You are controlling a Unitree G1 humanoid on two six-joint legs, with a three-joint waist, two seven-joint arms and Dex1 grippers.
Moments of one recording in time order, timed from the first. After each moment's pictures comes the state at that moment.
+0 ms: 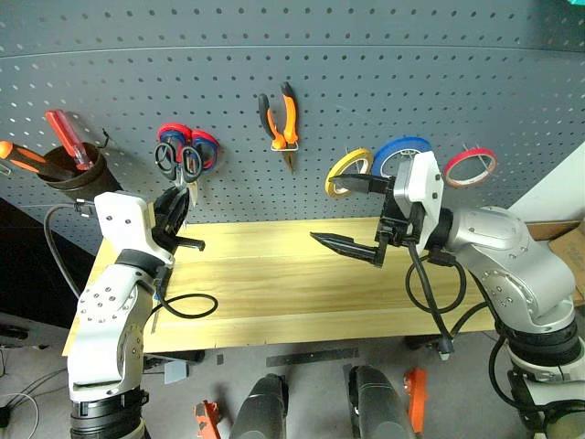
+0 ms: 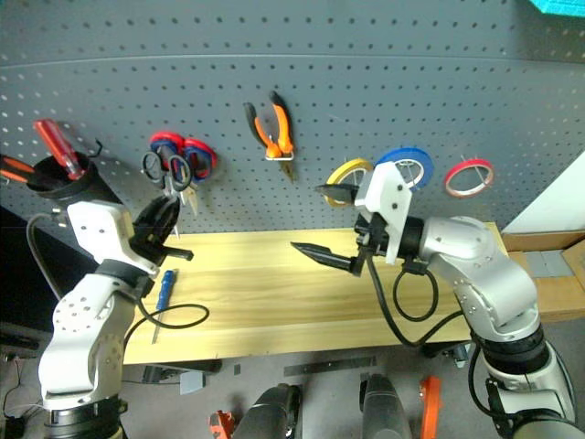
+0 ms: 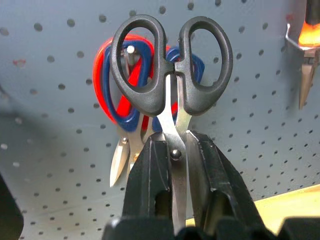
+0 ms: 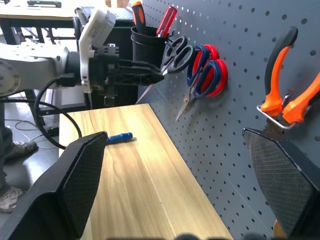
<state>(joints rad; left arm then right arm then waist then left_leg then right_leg) -0.13 0.41 0.32 -0.39 -0.31 0.34 -0.27 -0.57 -0.55 0.11 -0.51 0.51 0.62 0.77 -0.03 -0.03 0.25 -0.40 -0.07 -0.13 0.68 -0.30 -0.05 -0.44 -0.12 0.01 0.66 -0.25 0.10</state>
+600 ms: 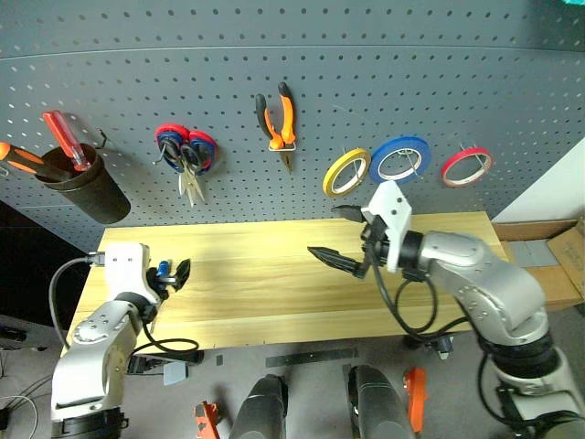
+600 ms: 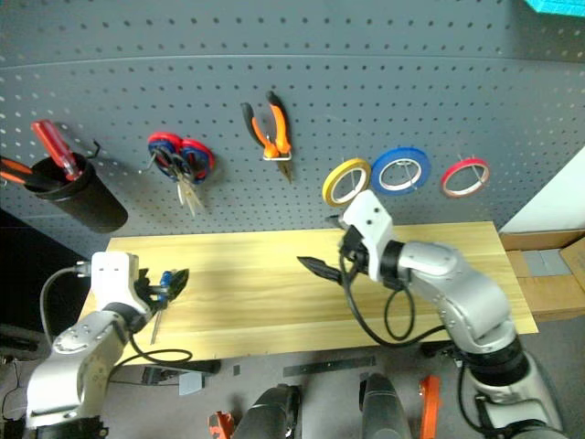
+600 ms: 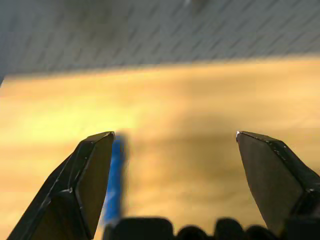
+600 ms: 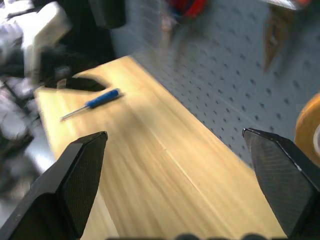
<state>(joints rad) -0.05 0.52 0.39 -0.14 -0.31 0.71 -0.24 -0.52 -0.34 0.20 -0.51 0.46 0.99 0.45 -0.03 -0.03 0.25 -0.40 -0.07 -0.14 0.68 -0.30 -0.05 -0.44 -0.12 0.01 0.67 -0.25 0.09</state>
